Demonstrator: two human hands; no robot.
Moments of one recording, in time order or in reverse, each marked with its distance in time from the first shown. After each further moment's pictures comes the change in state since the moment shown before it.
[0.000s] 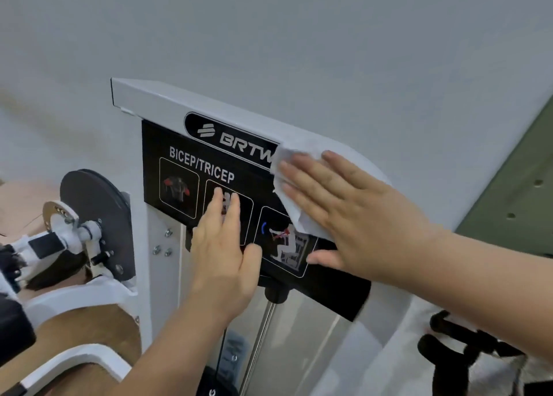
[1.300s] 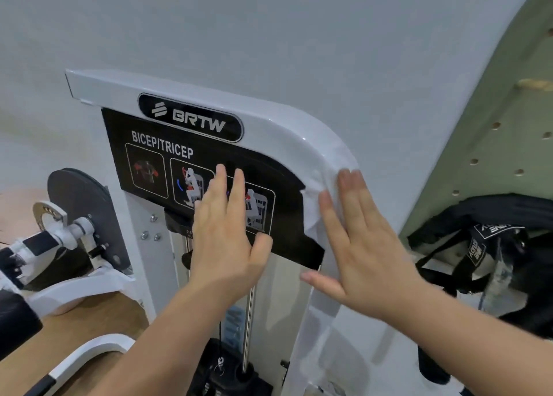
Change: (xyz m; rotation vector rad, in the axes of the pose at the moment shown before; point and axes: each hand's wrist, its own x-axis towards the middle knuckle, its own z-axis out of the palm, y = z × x) left_hand -0.030 0.051 0.017 0.187 -0.096 0.152; right_hand -0.111 -0.080 0.045 0.522 0.167 0.468
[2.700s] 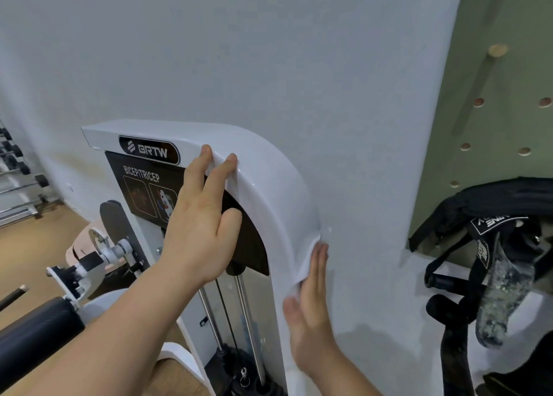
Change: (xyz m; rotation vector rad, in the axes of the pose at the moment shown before) left_hand 0.018 0.104 -0.002 0.168 0.085 0.052; right_hand -0.070 -0.048 0.070 1.421 0.141 0.662
